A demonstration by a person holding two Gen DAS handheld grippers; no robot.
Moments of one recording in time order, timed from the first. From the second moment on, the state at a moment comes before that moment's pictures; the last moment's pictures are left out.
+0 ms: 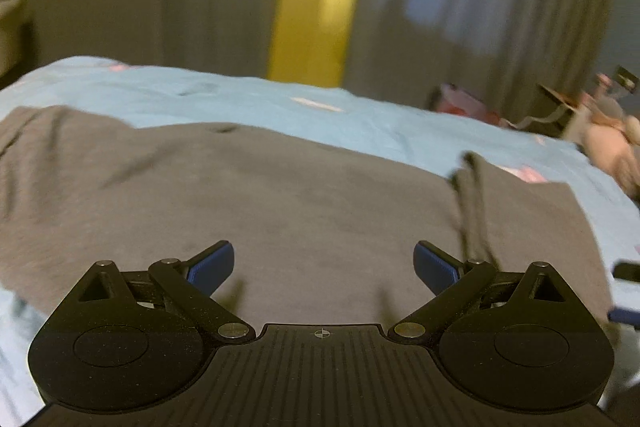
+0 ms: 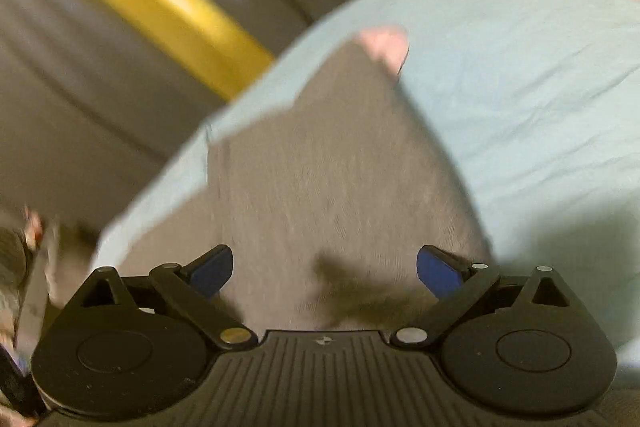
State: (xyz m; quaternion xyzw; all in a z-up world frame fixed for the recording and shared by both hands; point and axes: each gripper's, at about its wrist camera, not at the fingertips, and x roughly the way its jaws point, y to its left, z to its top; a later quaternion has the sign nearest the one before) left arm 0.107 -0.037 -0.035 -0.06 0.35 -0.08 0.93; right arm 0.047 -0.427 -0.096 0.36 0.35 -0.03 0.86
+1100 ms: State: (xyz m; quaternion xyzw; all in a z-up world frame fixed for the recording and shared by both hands) left arm 0.202 -0.133 -0.060 -0.21 0.50 -0.25 0.80; right arm 0.051 -0.449 -0.107 0.39 0.29 -0.06 0.87
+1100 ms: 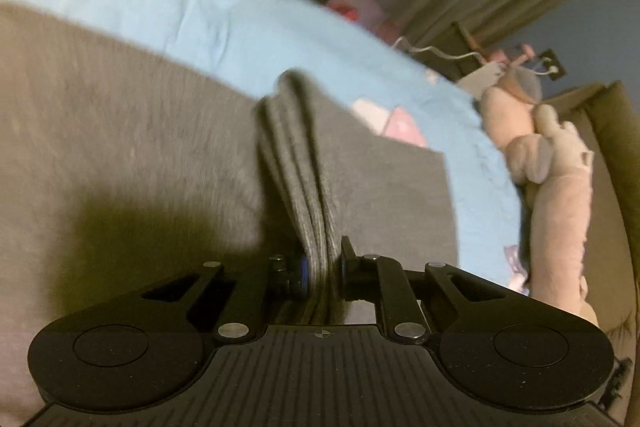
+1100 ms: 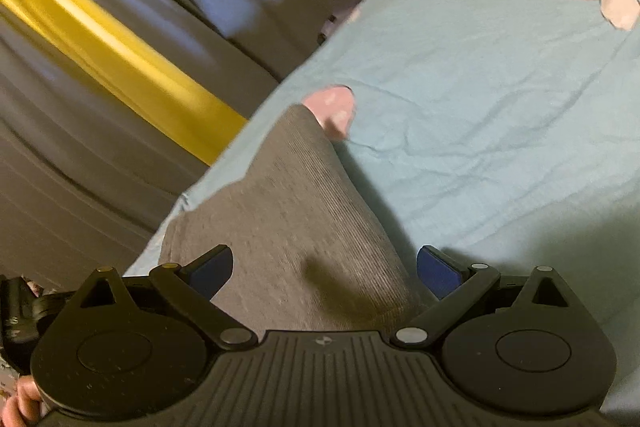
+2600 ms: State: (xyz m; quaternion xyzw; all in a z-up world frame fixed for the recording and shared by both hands) left arm 0.115 0.016 -0.063 -0.23 0.42 -0.09 0.88; right arm 0.079 -0.360 -0.106 0.14 0.44 -0.07 0.88
